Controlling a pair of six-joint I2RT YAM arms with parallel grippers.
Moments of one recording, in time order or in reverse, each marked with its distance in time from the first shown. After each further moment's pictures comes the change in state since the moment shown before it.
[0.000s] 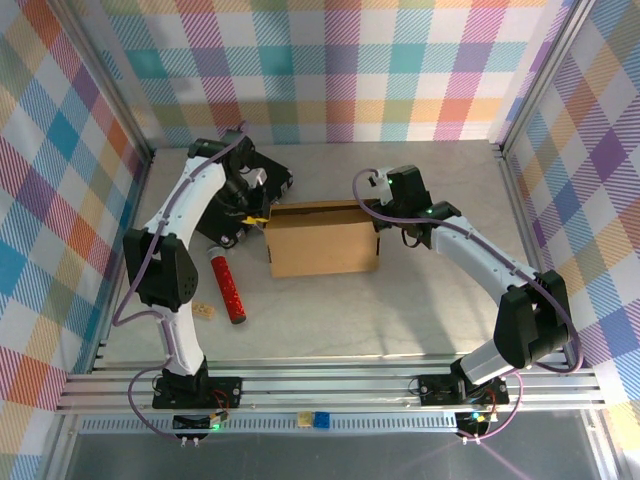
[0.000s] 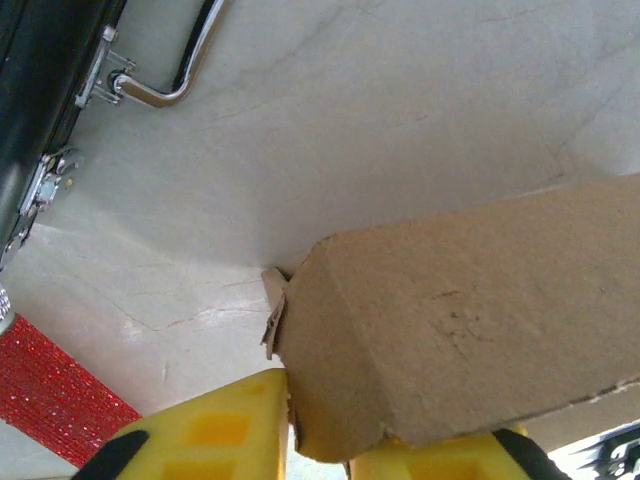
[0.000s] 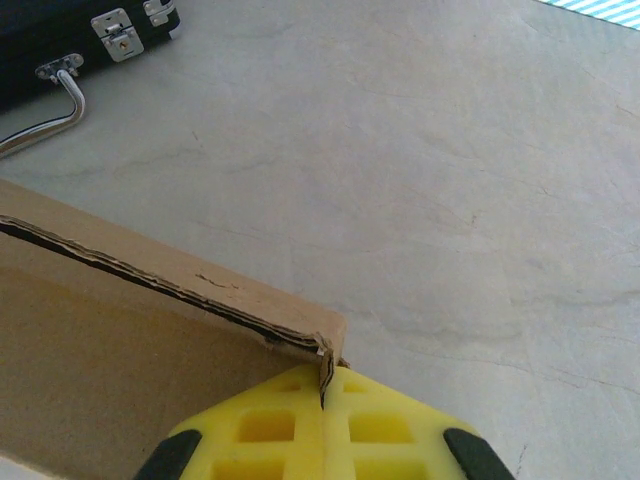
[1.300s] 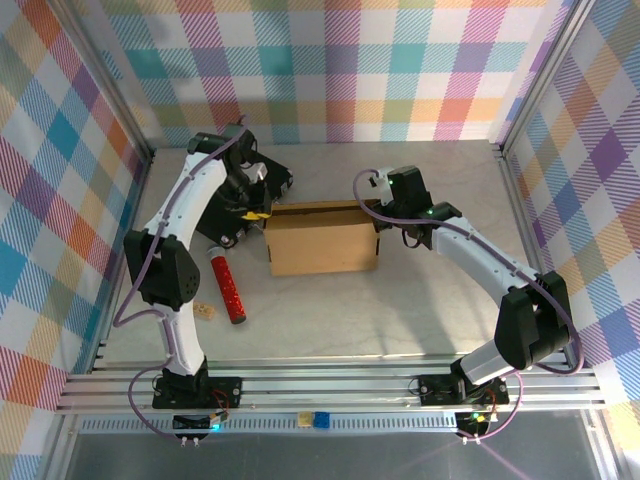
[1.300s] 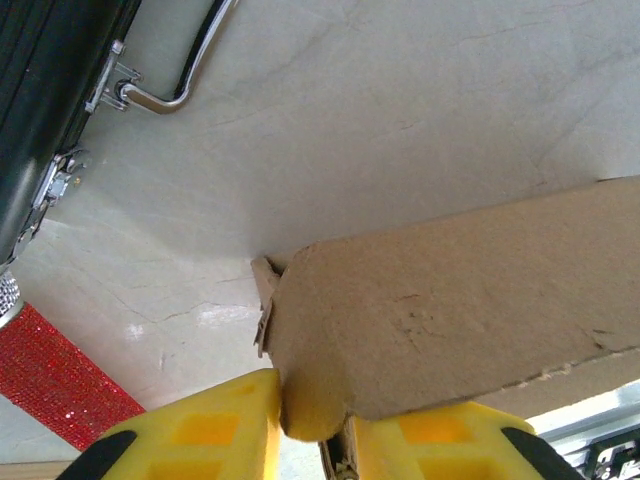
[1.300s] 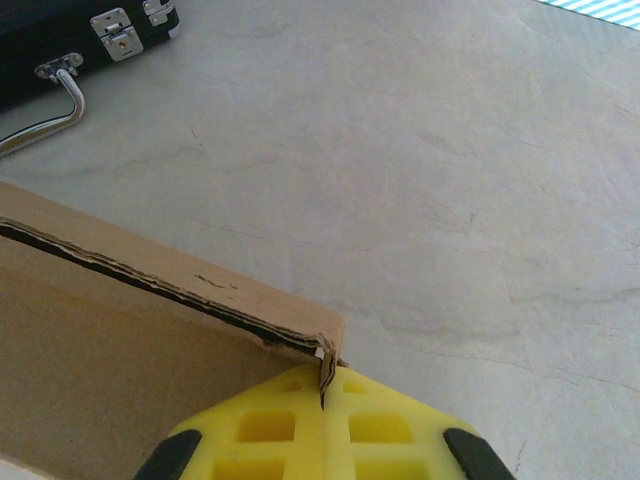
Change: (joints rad) left arm -0.015 0.019 0.083 -0.053 -0.021 -0.031; right arm 0.000 -0.007 -0.008 0.003 0.000 0.000
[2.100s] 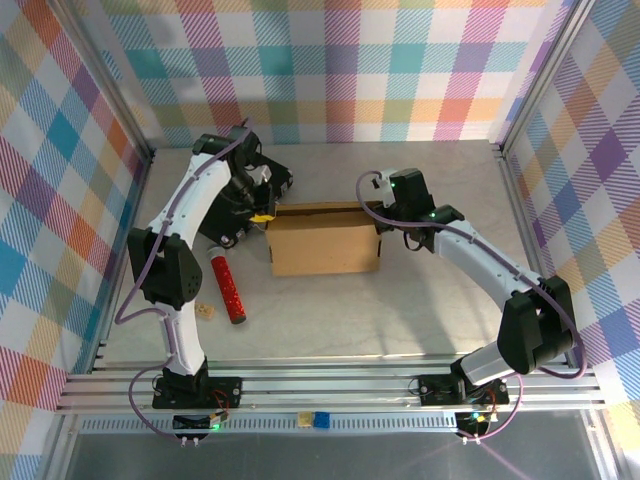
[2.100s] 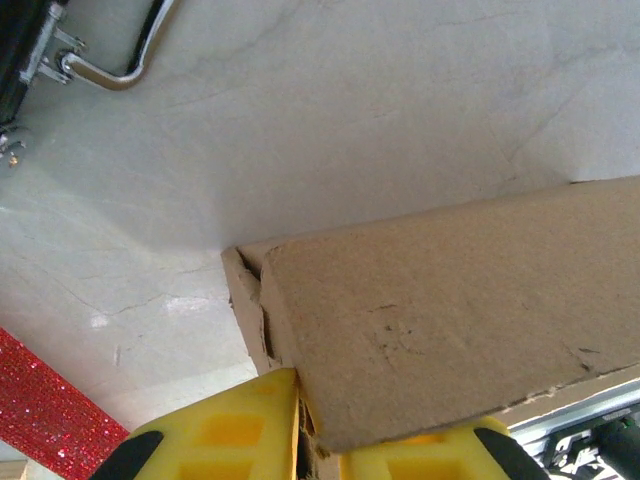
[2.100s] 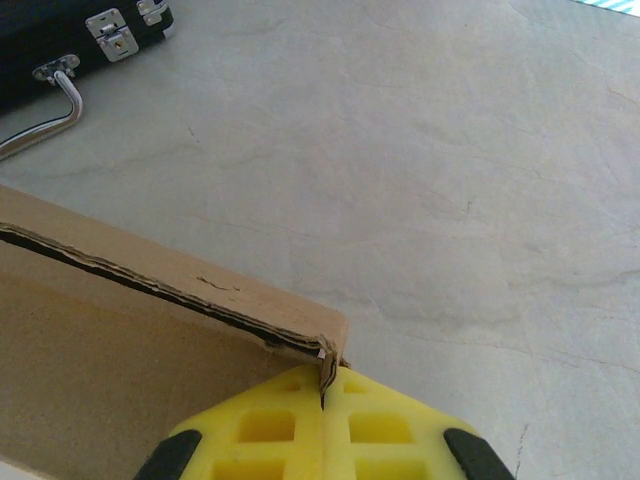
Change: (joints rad) left arm -0.019 0.003 -0.018 0.008 0.052 -0.057; right arm 0.000 -0.029 -0.030 0.002 0.004 0.031
